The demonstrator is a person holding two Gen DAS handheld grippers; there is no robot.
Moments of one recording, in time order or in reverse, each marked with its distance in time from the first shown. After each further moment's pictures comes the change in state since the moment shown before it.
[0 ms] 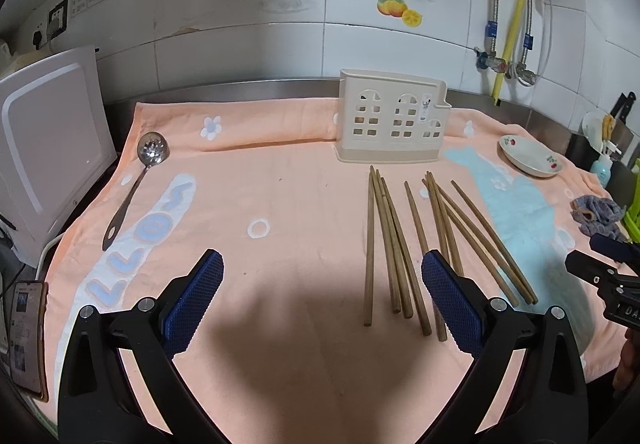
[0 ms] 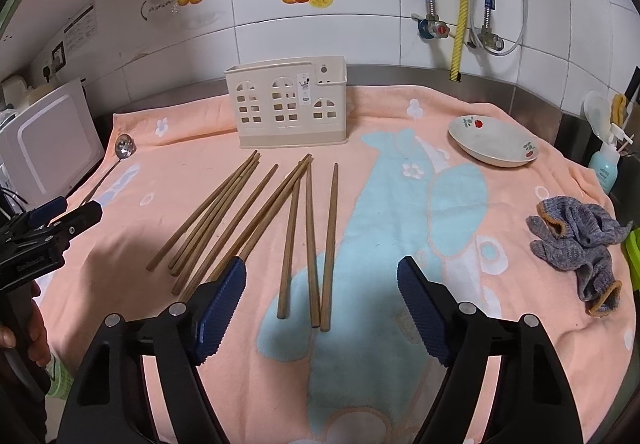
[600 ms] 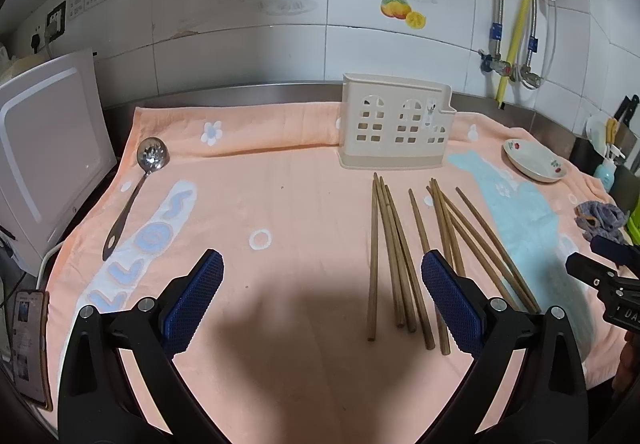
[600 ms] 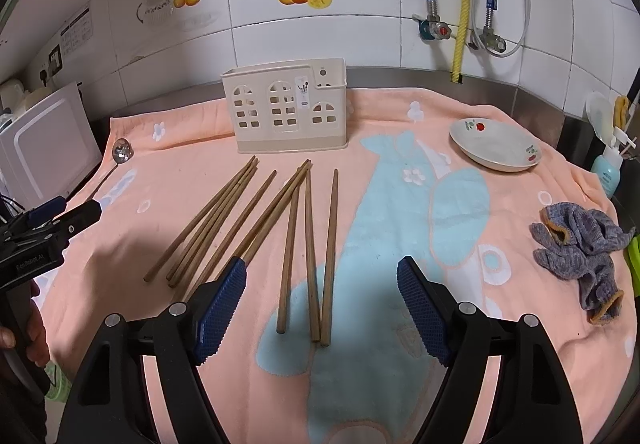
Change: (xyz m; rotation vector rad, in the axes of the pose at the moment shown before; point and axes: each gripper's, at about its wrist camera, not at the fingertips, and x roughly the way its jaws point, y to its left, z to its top) left arm 0.005 0.000 0.012 -0.003 0.000 0.007; right arm 0.007 0.000 0.009 0.001 0.000 0.000
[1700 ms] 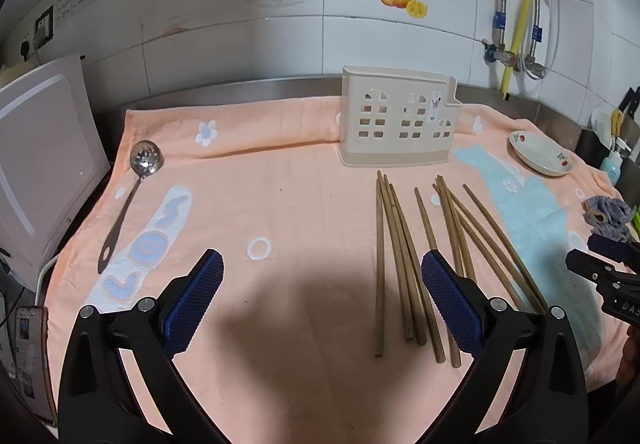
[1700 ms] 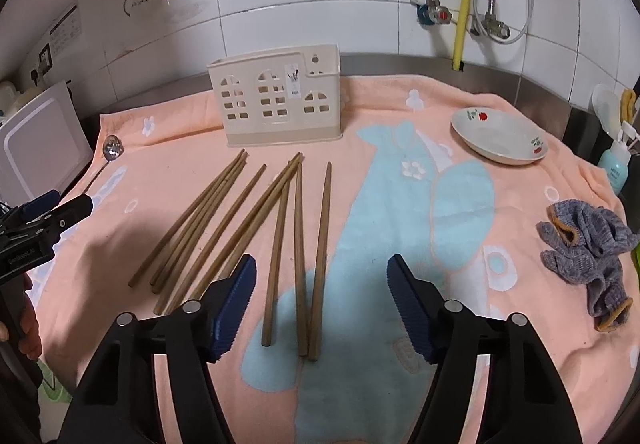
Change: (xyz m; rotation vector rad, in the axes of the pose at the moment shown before) left arm 0.022 -0.001 0.010 0.022 0.039 -0.003; right arm 0.025 -0.012 0.005 0.010 0.045 0.003
